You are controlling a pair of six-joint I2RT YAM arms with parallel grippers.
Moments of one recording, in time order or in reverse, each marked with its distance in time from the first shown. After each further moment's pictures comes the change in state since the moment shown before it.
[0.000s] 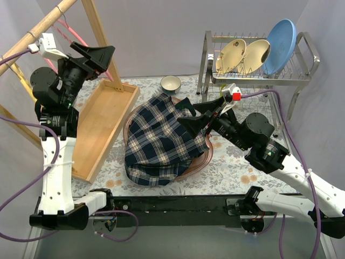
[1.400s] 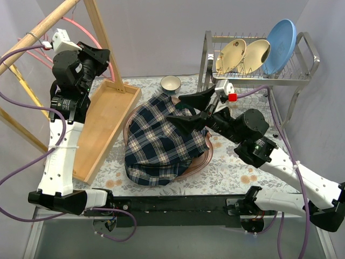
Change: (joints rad) left arm -0.164 0.138 0.146 -0.225 -0.406 0.080; right arm 0.000 0.126 0.023 0.249 -0.190 -0.053
